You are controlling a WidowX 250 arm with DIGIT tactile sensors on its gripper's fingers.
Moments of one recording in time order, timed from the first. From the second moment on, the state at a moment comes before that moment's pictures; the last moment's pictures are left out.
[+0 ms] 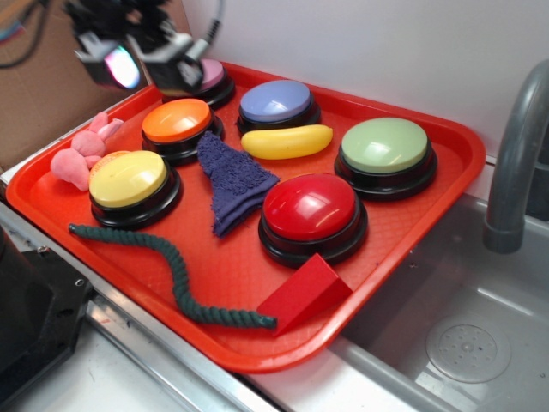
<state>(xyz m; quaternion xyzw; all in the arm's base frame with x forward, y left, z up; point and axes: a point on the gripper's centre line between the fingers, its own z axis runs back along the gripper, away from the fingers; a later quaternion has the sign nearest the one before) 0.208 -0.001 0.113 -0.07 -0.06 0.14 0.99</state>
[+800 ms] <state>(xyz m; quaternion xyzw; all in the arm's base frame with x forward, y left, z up) 0.244 -0.008 0.026 -0.04 -0.04 0.25 0.97</state>
